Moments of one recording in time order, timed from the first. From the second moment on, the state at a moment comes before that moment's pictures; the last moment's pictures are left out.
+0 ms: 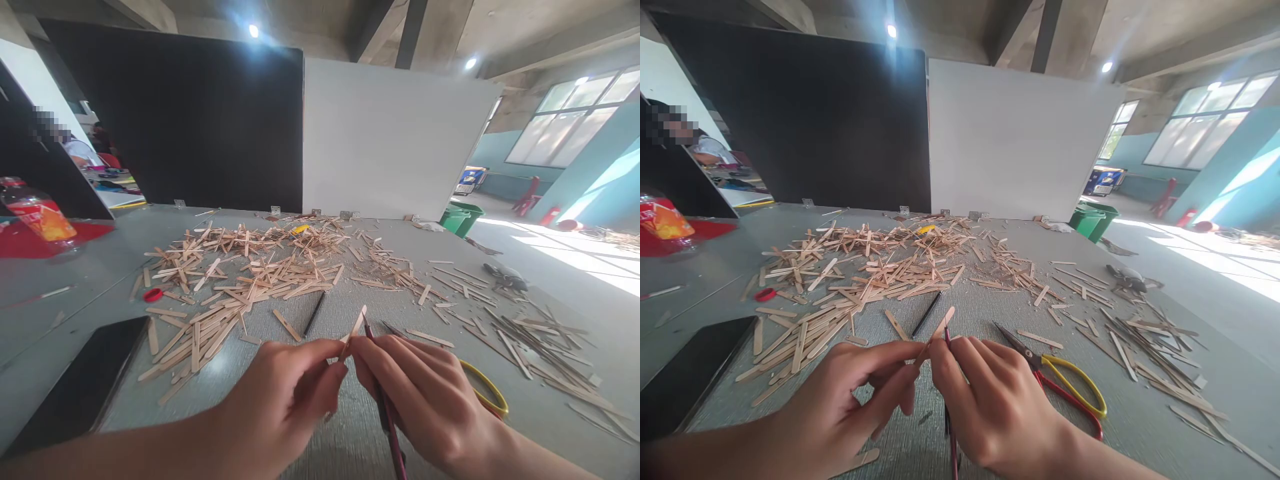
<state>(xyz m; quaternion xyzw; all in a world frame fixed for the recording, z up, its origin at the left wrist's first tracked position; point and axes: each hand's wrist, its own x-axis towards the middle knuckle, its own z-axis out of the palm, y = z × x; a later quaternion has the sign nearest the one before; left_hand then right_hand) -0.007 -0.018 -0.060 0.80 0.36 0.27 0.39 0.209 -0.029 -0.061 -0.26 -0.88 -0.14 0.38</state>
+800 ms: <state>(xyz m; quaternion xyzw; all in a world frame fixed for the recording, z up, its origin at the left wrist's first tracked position) -0.006 -0.020 -0.060 0.75 0.38 0.28 0.47 0.203 -0.035 -0.077 -0.38 -0.80 0.01 0.47</state>
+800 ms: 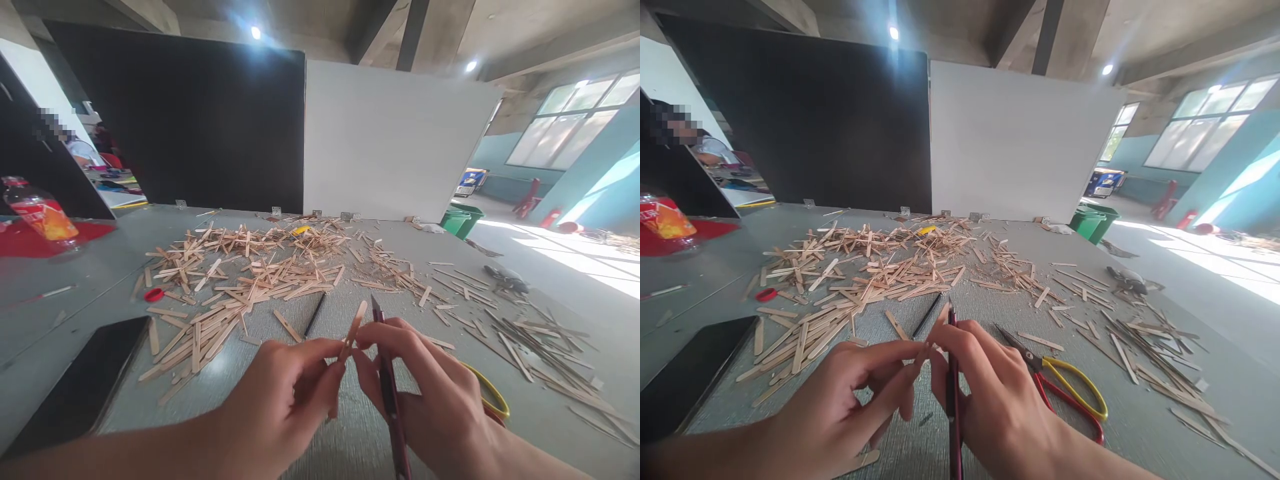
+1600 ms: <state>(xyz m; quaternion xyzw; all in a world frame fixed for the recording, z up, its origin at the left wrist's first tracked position) -0.005 -0.024 -0.068 0.82 0.31 0.29 0.39 0.192 -0.038 -0.083 -0.38 -0.76 -0.01 0.52</state>
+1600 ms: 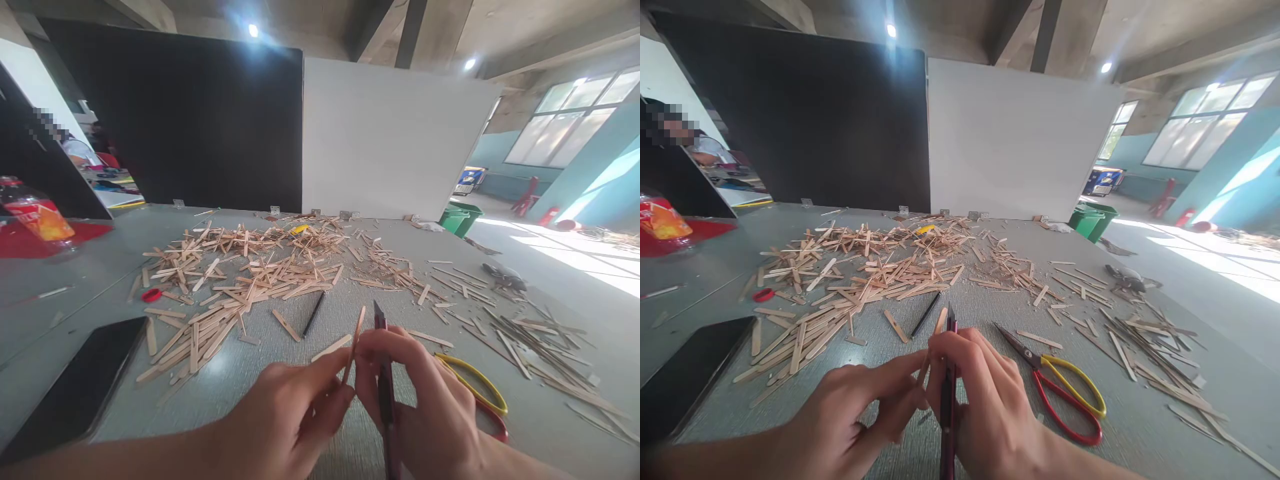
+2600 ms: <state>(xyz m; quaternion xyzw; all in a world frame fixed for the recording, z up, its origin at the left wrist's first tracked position) 0.004 -0.013 -0.054 0.53 0.26 0.24 0.77 0.196 -0.035 -0.075 -0.35 -0.78 0.11 0.50</state>
